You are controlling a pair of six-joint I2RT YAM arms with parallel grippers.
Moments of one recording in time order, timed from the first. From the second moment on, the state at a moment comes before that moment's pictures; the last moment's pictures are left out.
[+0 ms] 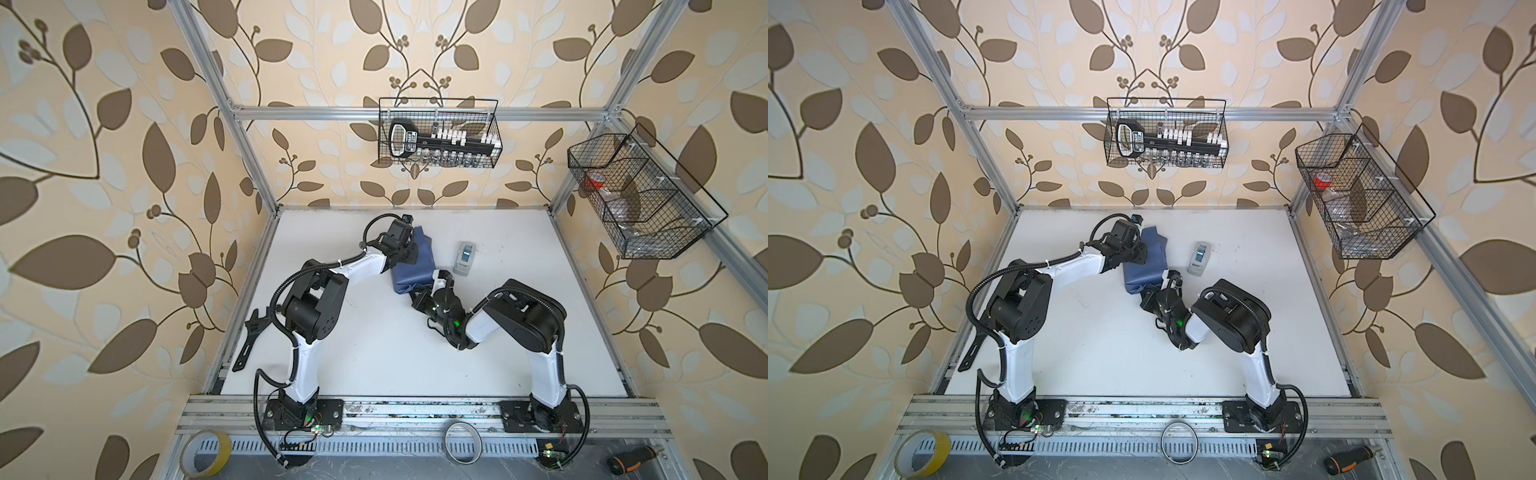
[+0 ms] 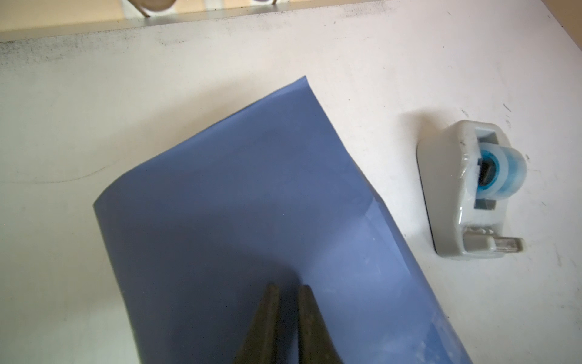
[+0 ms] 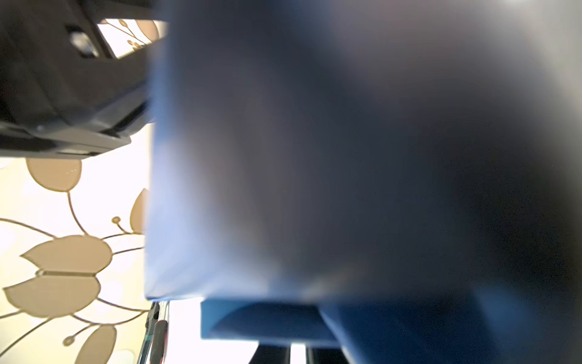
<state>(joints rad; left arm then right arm) -0.53 2.02 1.46 -0.19 -0.01 -0.26 0.73 2.06 0.68 1.03 0.13 1.04</state>
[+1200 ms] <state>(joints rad) -0.54 1.63 1.17 -0.32 0.11 -0.30 0.70 2.07 0.60 1.18 0.12 1.04</state>
